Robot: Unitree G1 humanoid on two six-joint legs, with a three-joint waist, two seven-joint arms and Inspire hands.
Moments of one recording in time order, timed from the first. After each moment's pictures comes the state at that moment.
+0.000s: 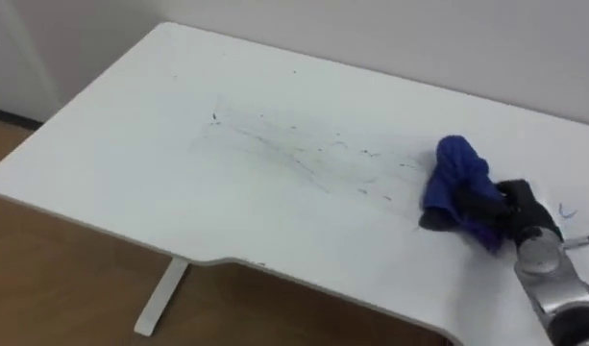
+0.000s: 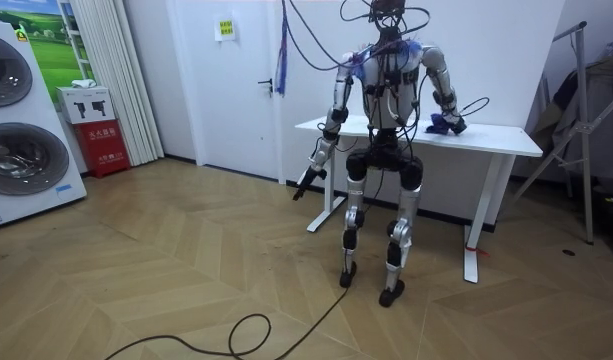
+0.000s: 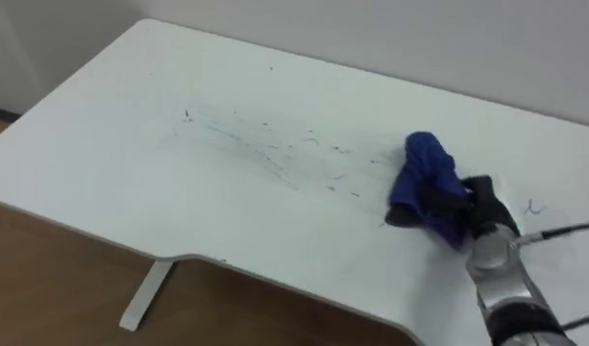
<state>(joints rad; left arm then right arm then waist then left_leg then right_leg) 0.34 0.28 0.22 1.04 0.51 0.19 0.18 -0.22 -0.47 -0.08 1.01 -0.20 -0.01 -0.23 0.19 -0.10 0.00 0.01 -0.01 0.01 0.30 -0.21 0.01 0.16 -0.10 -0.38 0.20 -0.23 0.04</state>
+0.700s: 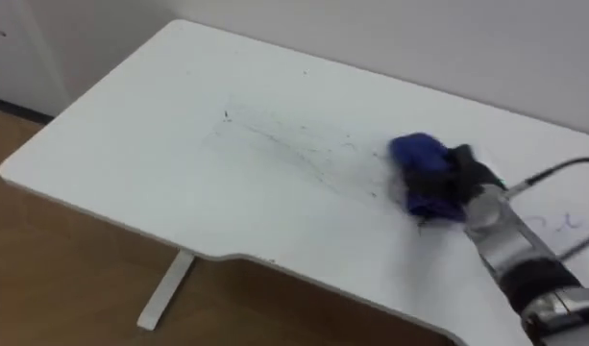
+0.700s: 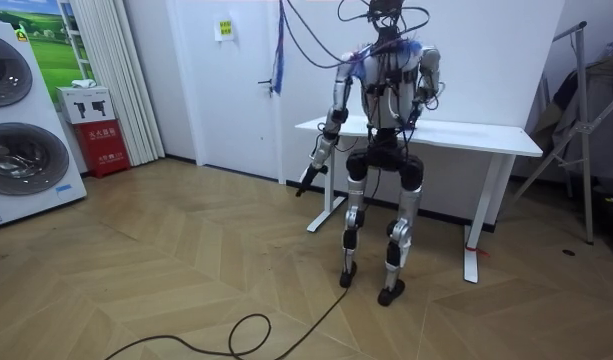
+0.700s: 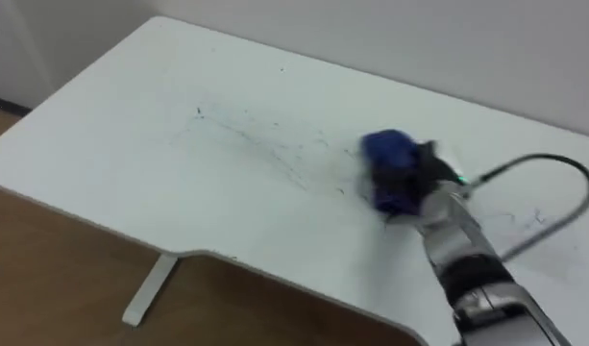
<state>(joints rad) 0.26 0.28 0.13 0.94 0.52 0.21 0.13 -0.61 -0.33 0.32 0.88 -0.32 0.17 -0.09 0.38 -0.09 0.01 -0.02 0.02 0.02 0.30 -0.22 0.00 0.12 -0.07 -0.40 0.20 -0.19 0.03</state>
